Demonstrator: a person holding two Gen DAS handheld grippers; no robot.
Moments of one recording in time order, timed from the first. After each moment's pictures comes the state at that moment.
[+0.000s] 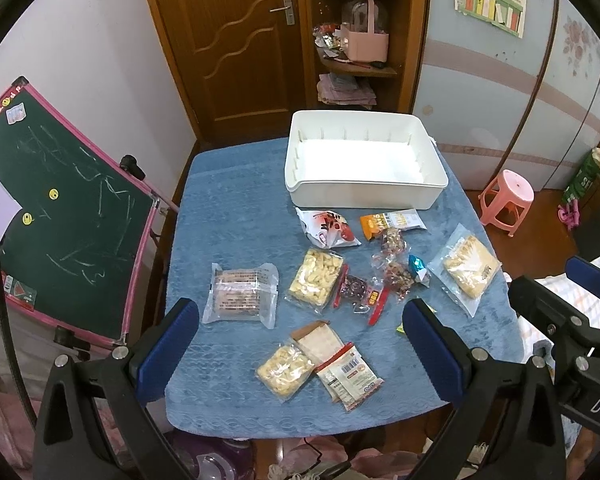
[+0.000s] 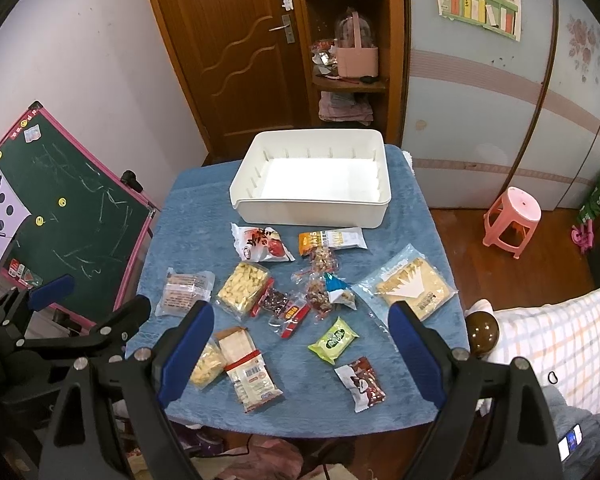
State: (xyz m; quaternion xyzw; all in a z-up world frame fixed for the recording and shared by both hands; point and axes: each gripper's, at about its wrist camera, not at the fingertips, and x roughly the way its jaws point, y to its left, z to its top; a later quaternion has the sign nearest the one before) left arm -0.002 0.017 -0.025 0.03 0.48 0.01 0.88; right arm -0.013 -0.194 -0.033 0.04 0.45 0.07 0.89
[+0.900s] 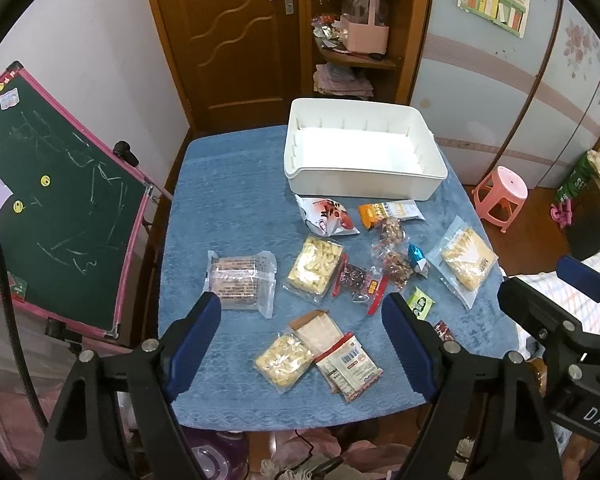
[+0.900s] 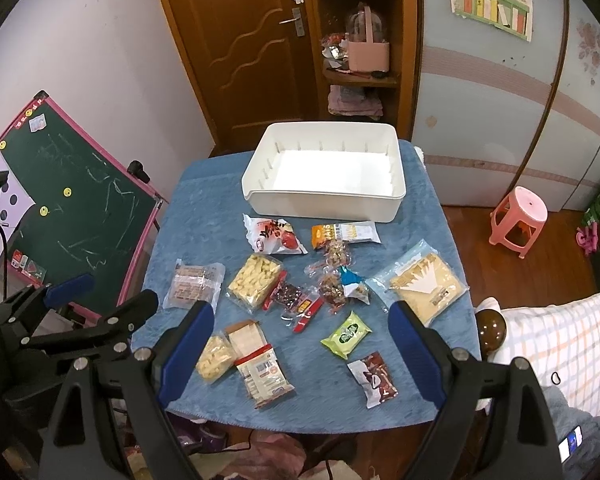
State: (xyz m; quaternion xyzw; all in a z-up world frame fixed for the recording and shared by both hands) left arm 0.002 0.034 -0.028 0.01 0.50 -0.01 0.87; right arm -0.014 -0.177 -0.038 0.03 0.46 0.09 0.88
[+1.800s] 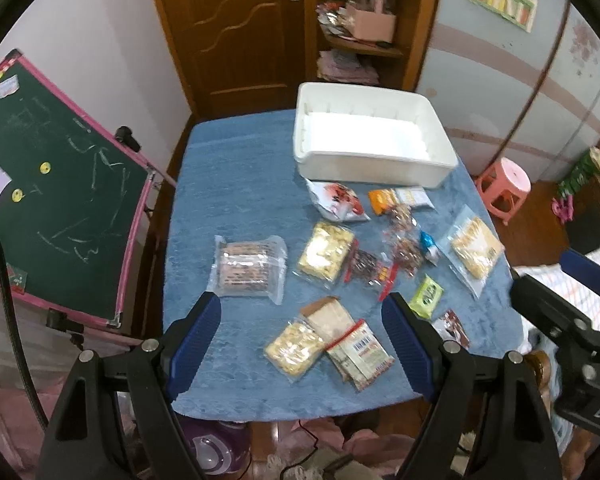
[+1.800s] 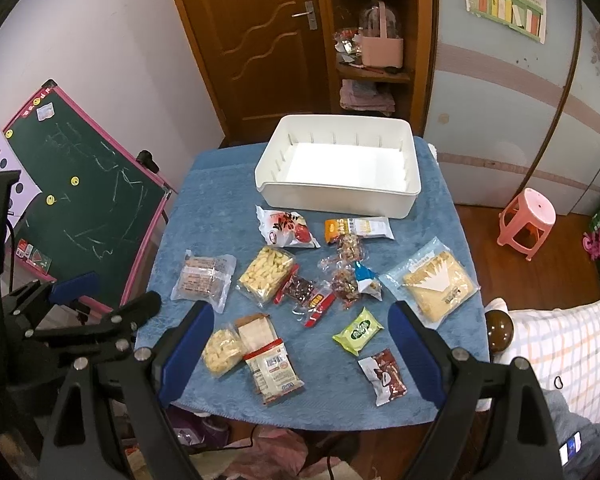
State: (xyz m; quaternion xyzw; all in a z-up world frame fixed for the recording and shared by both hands) left arm 0.007 0.054 -0.034 0.00 0.51 0.00 0.86; right arm -0.011 -0.164 -0.037 0.02 0.47 0.10 0.88
